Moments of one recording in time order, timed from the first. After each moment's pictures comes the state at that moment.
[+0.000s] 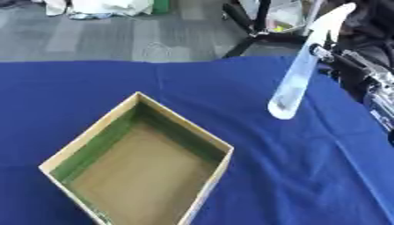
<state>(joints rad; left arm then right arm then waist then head) -0.30 0.46 0.31 -1.90 0.48 -0.05 0.13 -0.61 -0.88 0.09 -1.43 -0.50 0.26 -0.07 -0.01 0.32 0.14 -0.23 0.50</state>
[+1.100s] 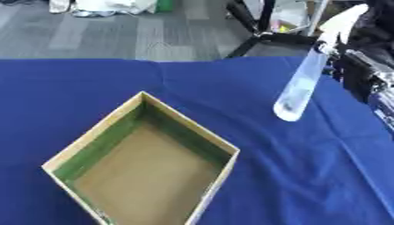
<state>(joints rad) -0.31 0.46 0.31 -1.90 0.48 -0.05 0.13 -0.63 -0.89 0.08 -1.43 -0.55 0.26 -0.06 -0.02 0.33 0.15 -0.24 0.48</state>
